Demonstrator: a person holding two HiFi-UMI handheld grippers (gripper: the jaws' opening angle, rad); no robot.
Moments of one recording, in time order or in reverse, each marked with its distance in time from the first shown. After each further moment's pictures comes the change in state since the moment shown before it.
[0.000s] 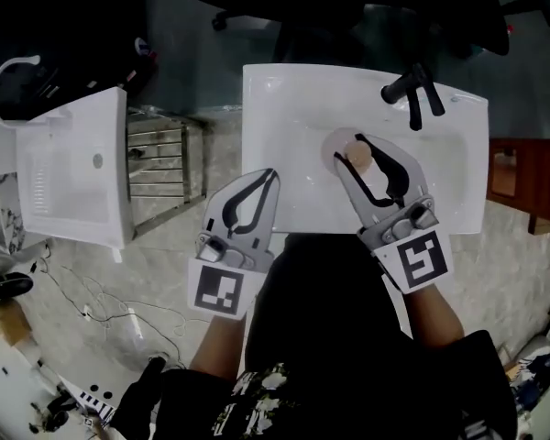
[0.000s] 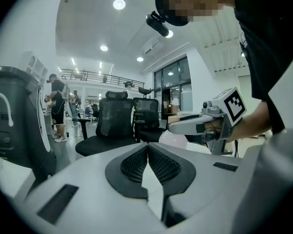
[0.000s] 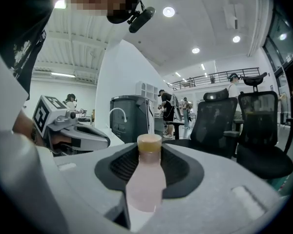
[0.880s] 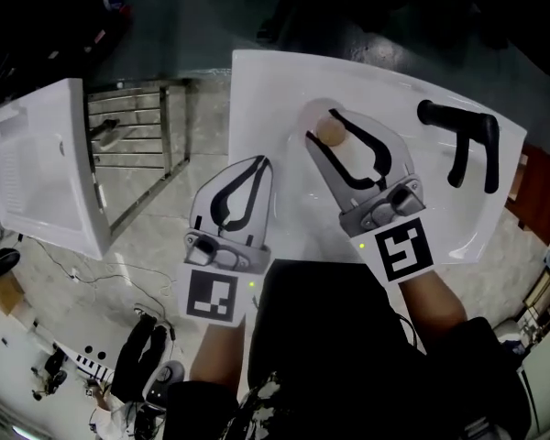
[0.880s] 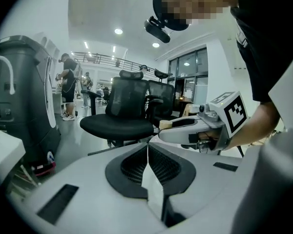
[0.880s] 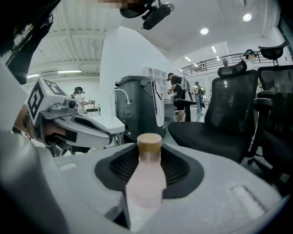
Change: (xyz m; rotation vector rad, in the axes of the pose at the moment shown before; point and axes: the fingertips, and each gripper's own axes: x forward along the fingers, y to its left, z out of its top) left arm 0.117 0.103 -0.121 -0.141 0.155 0.088; right arm 0.176 -0.042 -0.139 0.022 0.139 0.167
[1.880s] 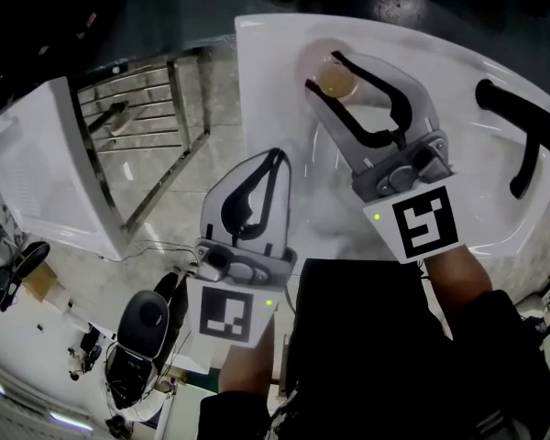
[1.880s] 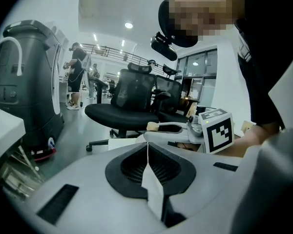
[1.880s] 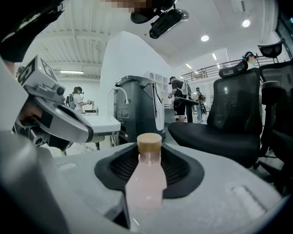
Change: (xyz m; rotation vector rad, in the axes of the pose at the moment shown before) left arm 0.026 0.012 -0.047 -0.100 0.015 0.030; right arm 0.060 -0.016 -0.052 -0.065 -0.108 -0.006
